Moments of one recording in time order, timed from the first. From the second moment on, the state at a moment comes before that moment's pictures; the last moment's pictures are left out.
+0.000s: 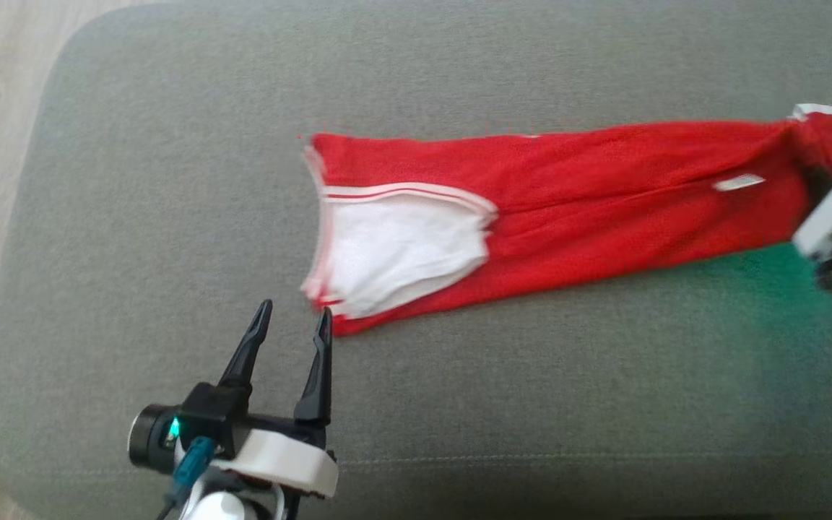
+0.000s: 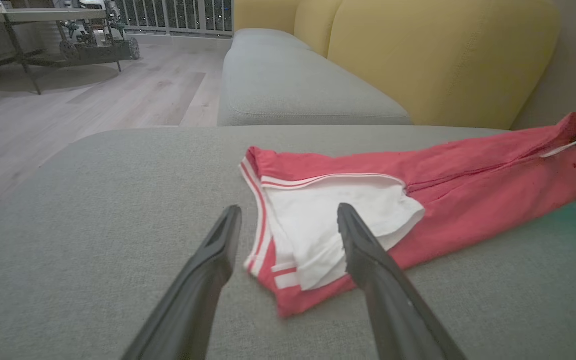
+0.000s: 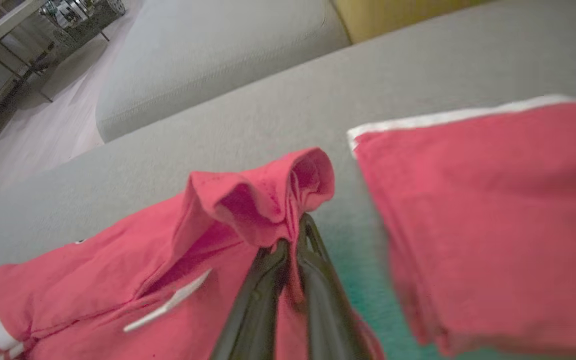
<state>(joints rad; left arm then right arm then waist) 0.00 0.15 -0.45 0.02 -0.24 0.18 -0.25 -0.66 -0.28 -0.21 0.76 0.42 0.13 0.26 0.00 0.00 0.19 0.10</state>
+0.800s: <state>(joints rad) 0.02 0.11 -0.41 0.07 -0.20 0.12 -0.25 -0.66 -0.25 -0.04 0.39 0.51 0.13 0.47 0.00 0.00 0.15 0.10</state>
